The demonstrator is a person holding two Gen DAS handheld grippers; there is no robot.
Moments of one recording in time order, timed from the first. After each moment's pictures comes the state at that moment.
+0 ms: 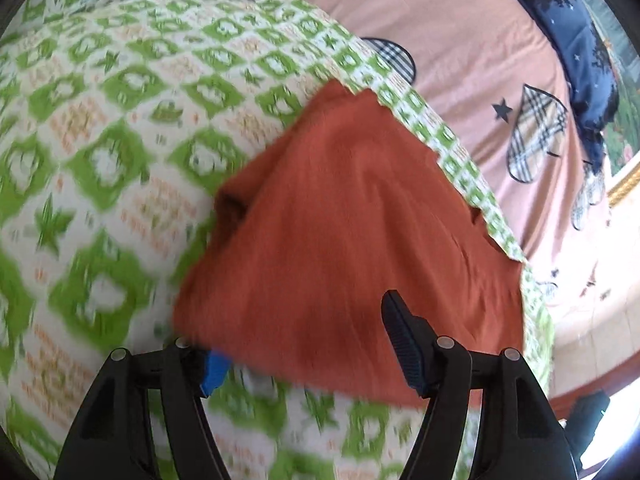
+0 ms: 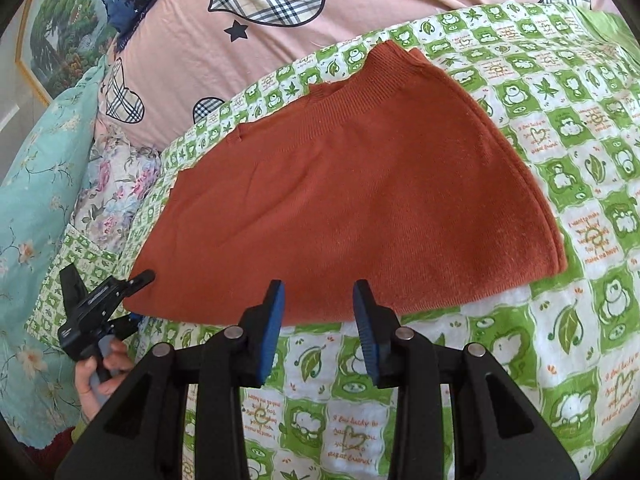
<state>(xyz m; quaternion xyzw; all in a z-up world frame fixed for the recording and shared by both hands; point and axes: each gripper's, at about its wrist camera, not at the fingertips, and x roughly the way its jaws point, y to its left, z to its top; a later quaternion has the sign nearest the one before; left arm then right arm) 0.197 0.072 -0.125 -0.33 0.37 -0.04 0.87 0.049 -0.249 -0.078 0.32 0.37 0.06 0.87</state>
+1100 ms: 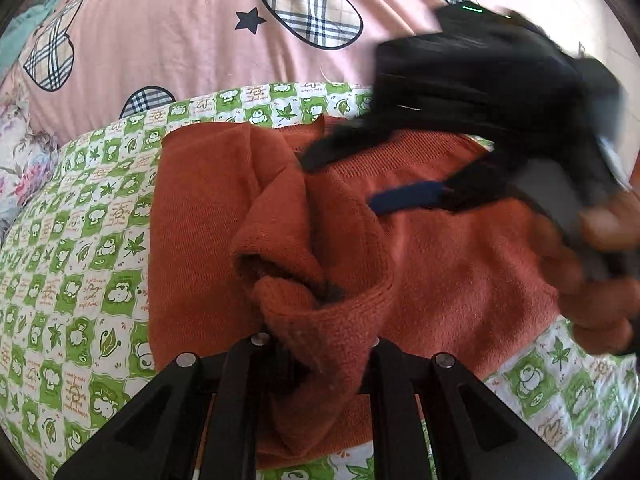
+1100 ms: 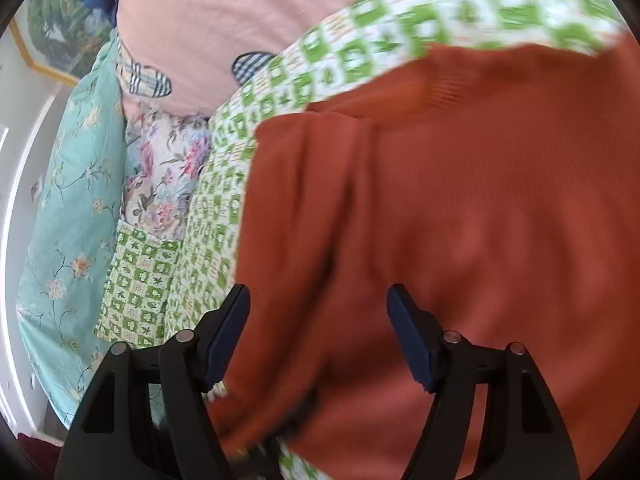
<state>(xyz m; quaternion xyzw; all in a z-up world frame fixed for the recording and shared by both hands) 0.211 -0.156 -0.090 0.06 0.33 -0.13 0.93 0.275 -0.221 -0.074 0.34 0.46 0.27 0.78</state>
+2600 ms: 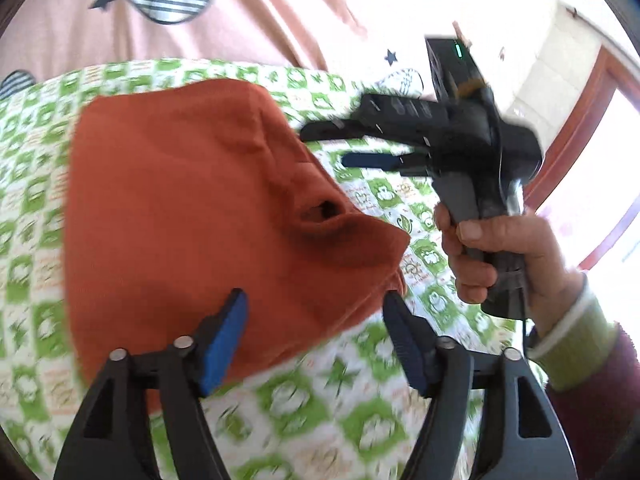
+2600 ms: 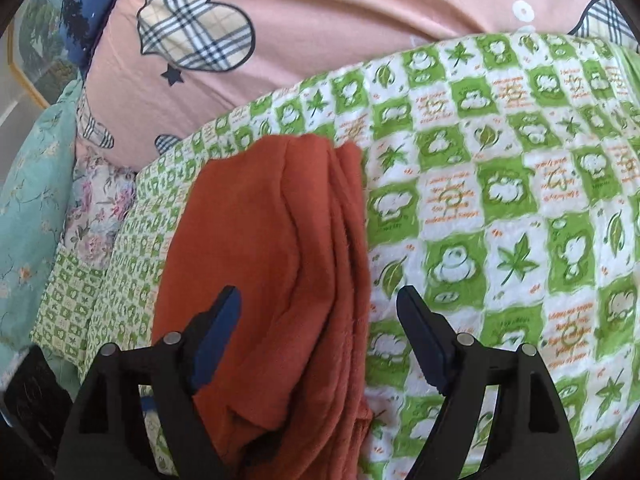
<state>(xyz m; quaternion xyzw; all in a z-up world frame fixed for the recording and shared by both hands) 0.204 -0.235 -0.060 -0.03 0.40 -0.33 0.86 0.163 -0.392 -0.077 0.29 0.42 0.11 0.85</state>
